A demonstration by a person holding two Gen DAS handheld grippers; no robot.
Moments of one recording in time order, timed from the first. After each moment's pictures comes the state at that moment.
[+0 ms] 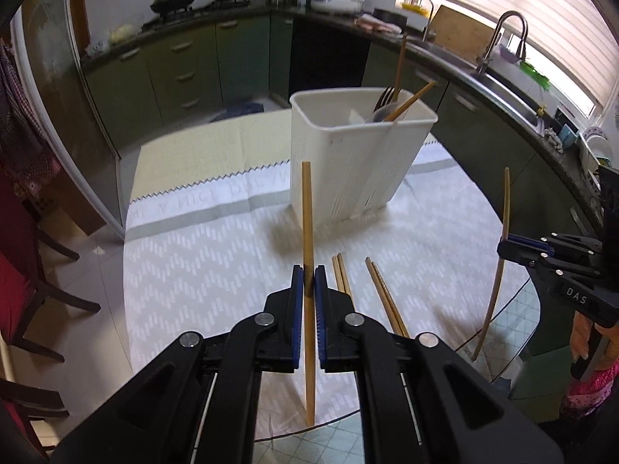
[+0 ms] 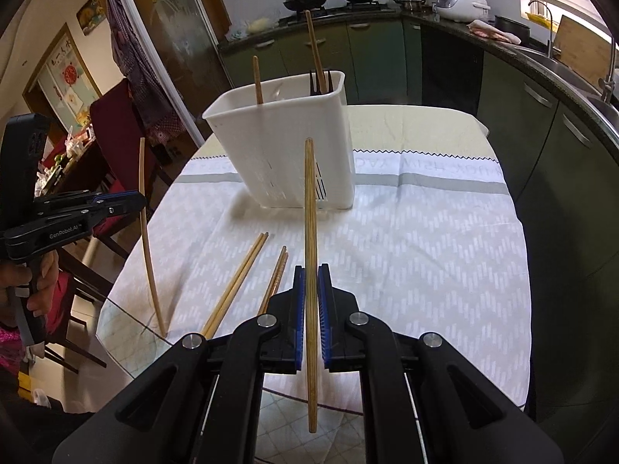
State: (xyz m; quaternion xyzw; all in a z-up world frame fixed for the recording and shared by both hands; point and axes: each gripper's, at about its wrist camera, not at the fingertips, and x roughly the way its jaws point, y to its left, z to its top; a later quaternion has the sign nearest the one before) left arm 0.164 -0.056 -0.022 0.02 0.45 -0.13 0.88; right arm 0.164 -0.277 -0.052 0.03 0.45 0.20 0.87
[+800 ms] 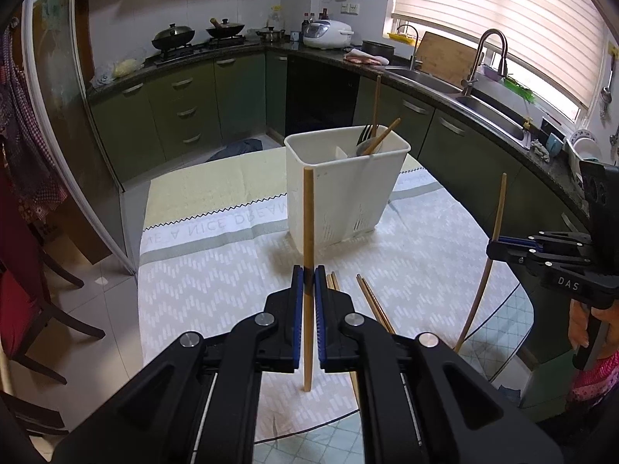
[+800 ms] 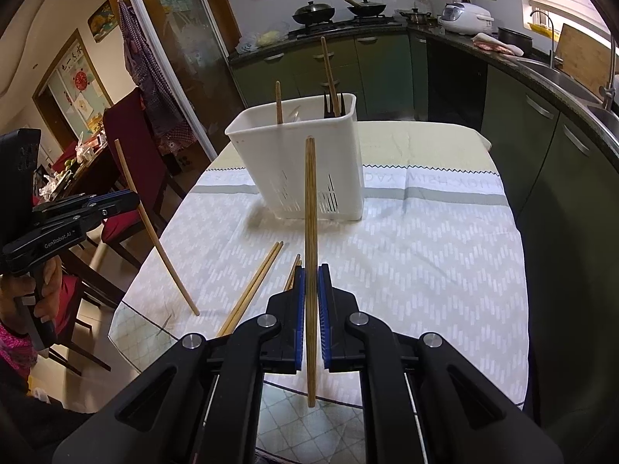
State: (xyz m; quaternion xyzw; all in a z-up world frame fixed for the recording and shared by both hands) left arm 0.128 -0.048 0.005 0.03 0.39 -0.14 0.91; right arm 0.148 -0.281 -0.034 0.03 0.42 0.21 0.88
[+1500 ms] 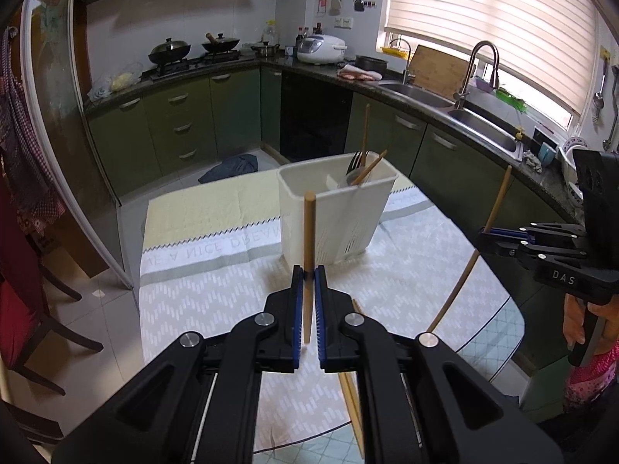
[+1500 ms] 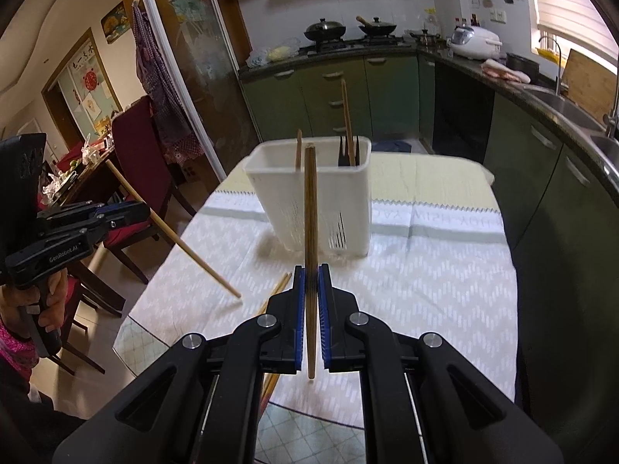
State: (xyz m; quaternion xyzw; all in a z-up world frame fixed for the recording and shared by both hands) left arm 0.127 -0.055 0.033 0.02 0.36 -0.15 0.92; right arm 0.156 -0.273 0.004 0.02 0.39 0.22 0.89
